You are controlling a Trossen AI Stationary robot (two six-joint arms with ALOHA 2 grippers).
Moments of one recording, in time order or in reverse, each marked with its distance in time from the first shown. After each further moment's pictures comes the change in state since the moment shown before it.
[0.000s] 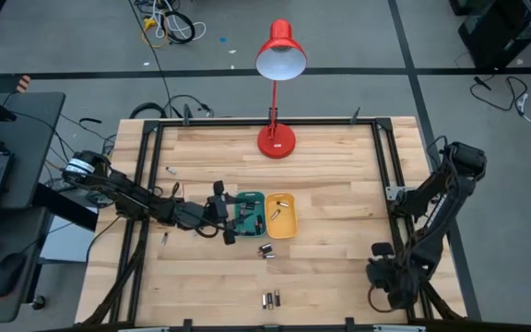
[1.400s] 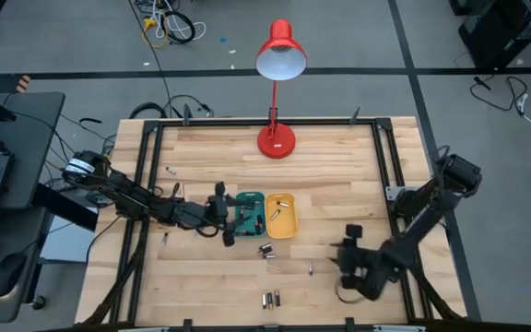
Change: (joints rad) left arm 0.000 0.000 0.001 -0.022 0.088 -0.102; right arm -0.243 0.169 0.051 0.095 0.696 -0.166
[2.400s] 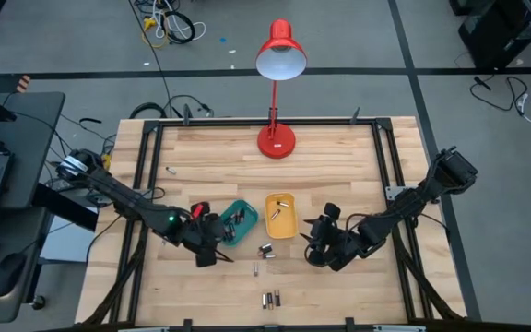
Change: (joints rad) left arm -0.191 -0.064 0.412 -1.495 0.149 -0.571; right arm -0.319 -0.001 0.000 0.323 0.046 -0.251
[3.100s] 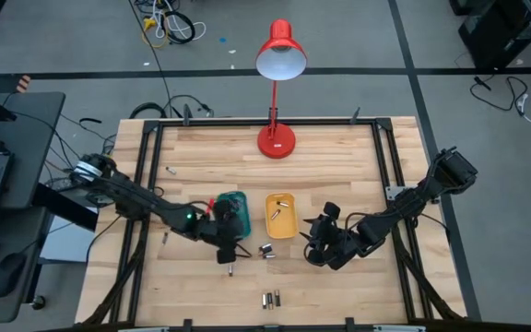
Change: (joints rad) left arm 0.123 0.149 -0.002 0.377 -0.016 0.229; right arm -0.009 0.000 0.000 0.002 -0.001 0.000
